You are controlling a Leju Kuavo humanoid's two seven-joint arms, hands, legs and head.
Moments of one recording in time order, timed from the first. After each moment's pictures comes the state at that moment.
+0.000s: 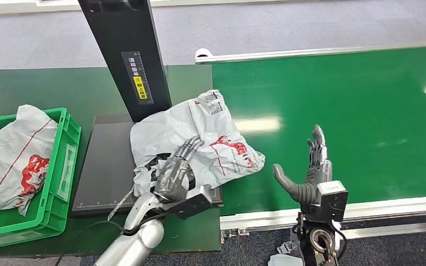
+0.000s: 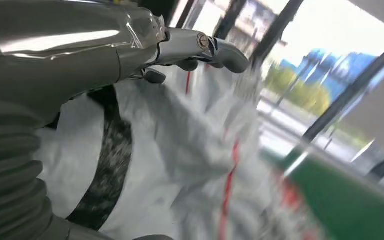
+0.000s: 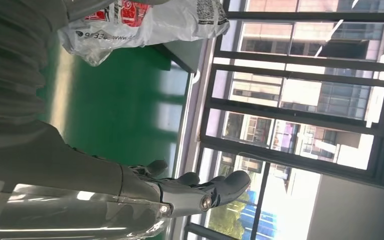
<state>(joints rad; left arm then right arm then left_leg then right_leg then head) -0.34 -0.15 -0.47 -0.92 -0.96 0.32 -0.24 -0.11 0.16 -0.03 -1.31 0.14 -0.11 -0.65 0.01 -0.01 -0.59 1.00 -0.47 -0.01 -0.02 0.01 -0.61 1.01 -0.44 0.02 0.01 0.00</state>
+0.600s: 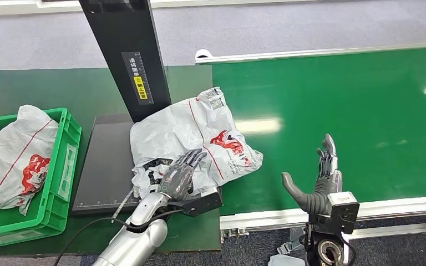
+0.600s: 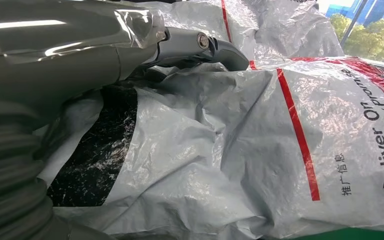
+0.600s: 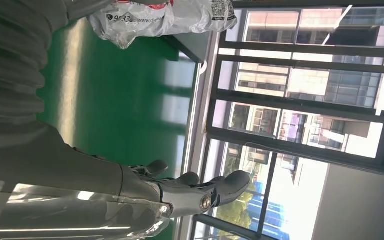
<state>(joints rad) -0.39 -0.17 -0.45 -0.78 -1.17 0.24 -0.08 -0.05 0.20 -0.12 -1.38 0.17 -0.05 -0.64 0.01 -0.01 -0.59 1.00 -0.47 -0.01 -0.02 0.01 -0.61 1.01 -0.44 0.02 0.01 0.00</state>
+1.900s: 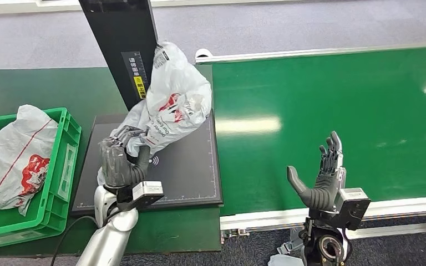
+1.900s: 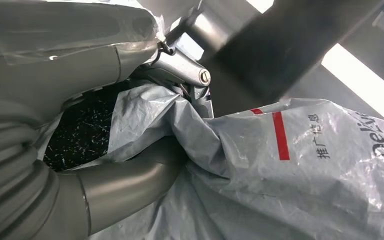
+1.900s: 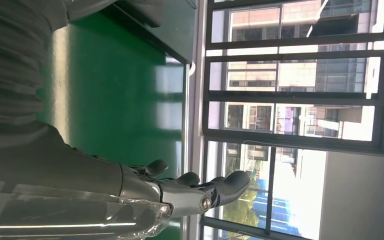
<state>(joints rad) -0.28 -0.21 -0.15 -1.19 -0.87 0.69 -0.69 -0.08 0.20 -0.11 -1.36 0.07 -0.06 -0.63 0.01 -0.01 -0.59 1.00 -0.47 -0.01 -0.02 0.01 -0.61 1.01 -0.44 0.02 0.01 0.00</state>
